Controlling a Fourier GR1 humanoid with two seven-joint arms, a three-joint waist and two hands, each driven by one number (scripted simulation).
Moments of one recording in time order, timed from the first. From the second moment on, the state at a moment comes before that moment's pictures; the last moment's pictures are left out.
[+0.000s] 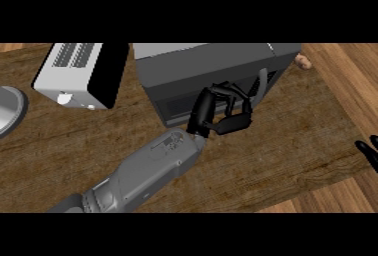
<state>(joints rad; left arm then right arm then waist) -0.93 0.00 -0.84 -0.81 0.83 0.60 -0.44 0.25 -0.52 -0.12 -1.98 -0.75 0.57 -0.19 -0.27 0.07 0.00</state>
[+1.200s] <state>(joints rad) -0.93 0.00 -0.86 -0.79 0.93 0.65 -0.61 0.24 -0.57 -0.10 -2.05 -0.83 0.62 -0.15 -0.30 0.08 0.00</state>
